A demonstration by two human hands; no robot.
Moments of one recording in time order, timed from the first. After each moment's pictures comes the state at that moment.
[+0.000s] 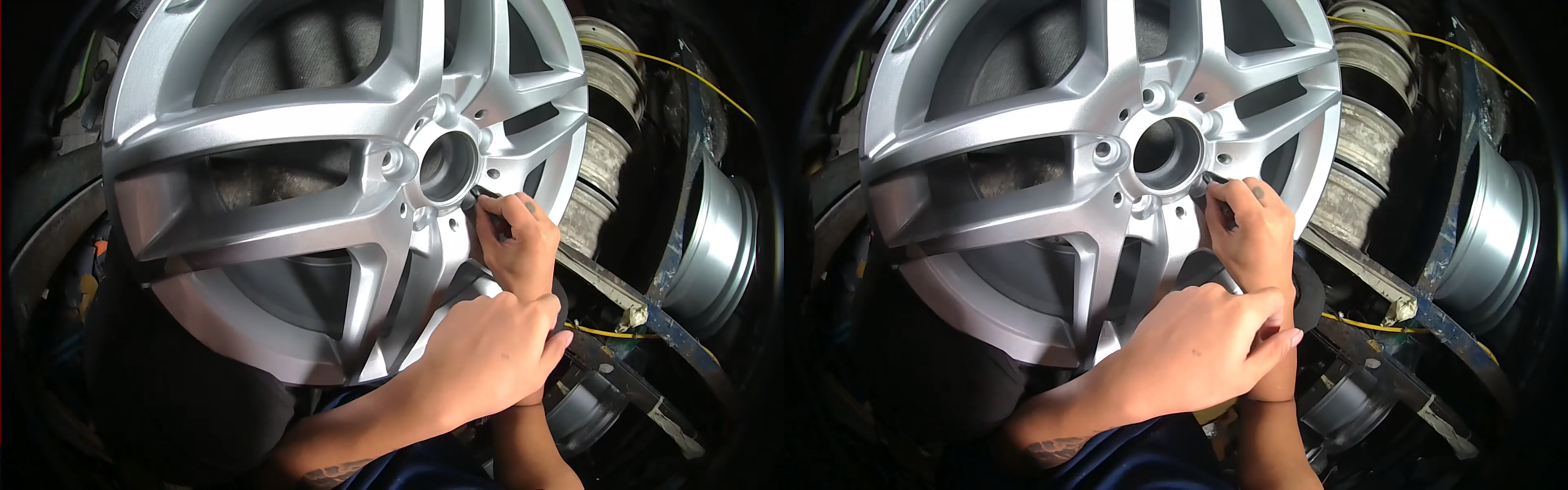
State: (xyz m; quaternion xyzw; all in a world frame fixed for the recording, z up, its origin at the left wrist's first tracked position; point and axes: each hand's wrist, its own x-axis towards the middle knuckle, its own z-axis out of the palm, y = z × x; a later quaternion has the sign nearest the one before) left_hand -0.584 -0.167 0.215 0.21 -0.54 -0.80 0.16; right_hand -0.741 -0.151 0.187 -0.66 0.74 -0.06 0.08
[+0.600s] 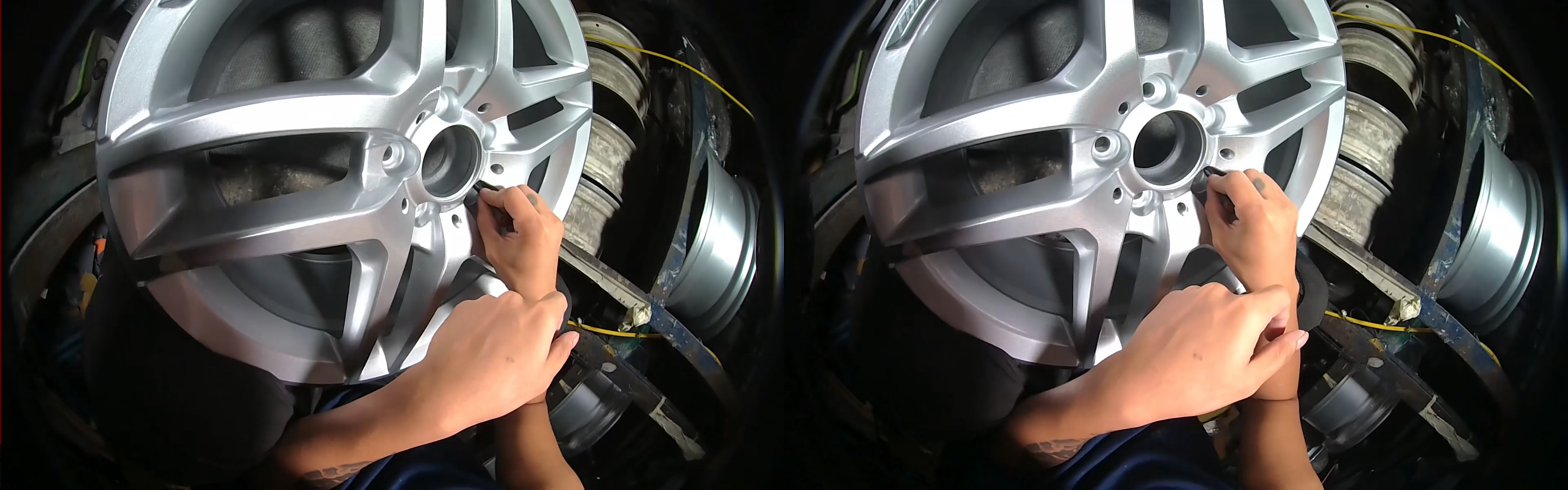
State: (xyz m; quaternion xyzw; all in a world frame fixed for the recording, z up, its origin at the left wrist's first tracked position) left_hand -0.582 -0.168 0.215 0.21 -0.53 -0.81 0.17; right_hand -0.744 -0.151 0.185 -0.67 0.73 -0.04 0.09
